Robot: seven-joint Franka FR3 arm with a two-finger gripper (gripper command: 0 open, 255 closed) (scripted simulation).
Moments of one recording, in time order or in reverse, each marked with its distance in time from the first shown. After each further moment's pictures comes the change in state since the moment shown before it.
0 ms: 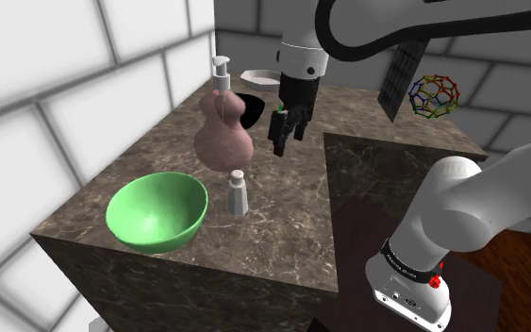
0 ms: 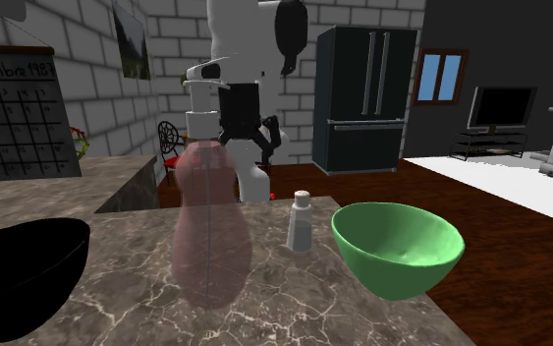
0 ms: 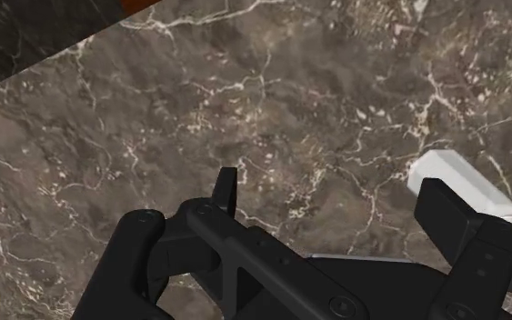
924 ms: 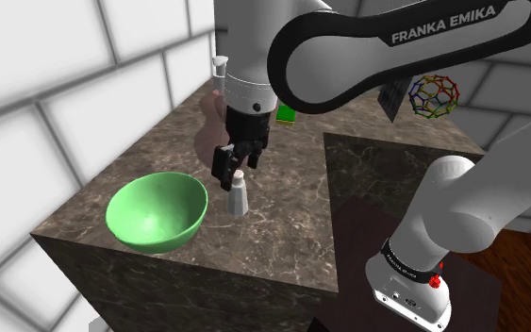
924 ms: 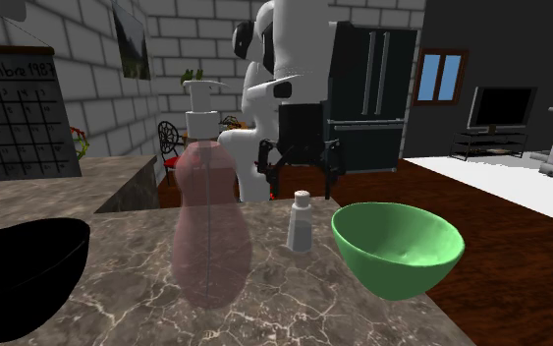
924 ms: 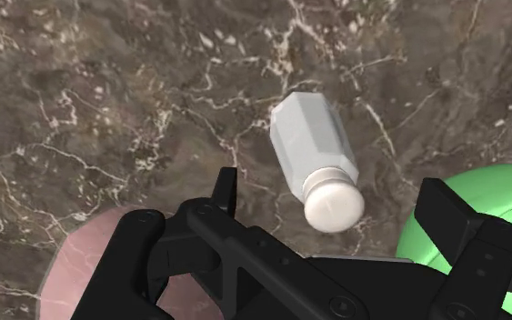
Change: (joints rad) arm 0.058 0.204 0.205 0.072 0.044 0.246 0.167
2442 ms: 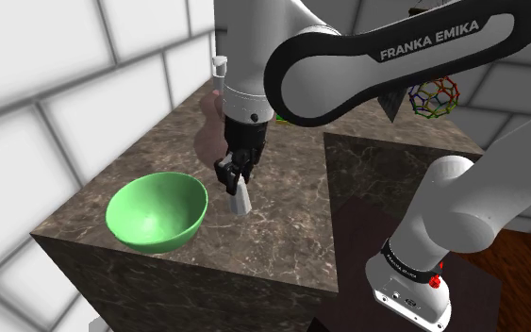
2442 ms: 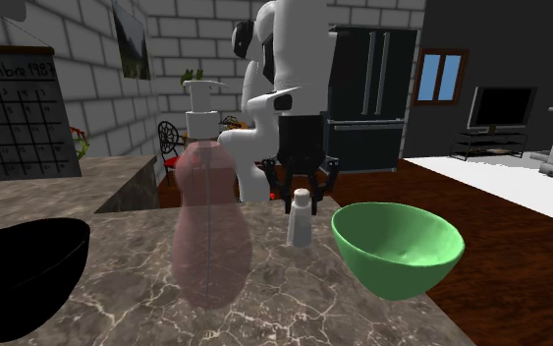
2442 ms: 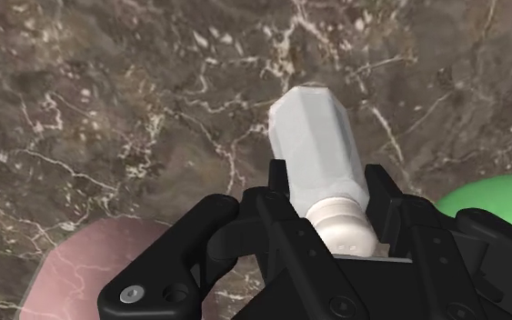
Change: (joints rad) arm -0.001 0.021 0.010 -0.027 -0.001 0.049 0.002
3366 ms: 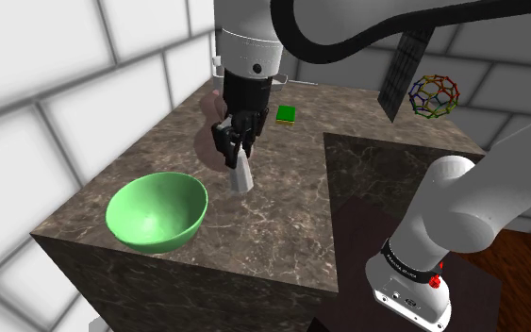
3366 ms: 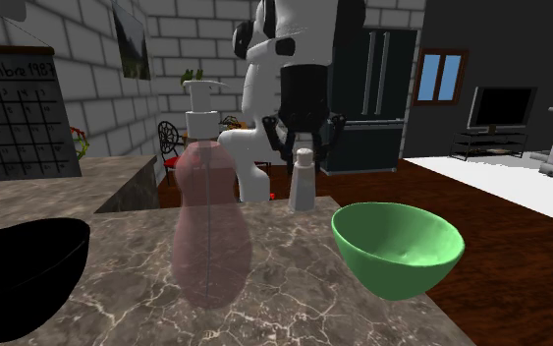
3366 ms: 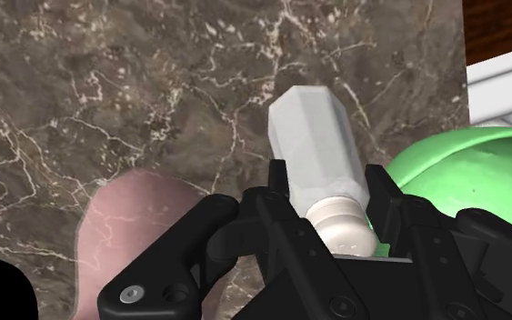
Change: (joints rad) arm -0.004 -0.033 -0.025 0.160 -0.011 -0.192 0.007
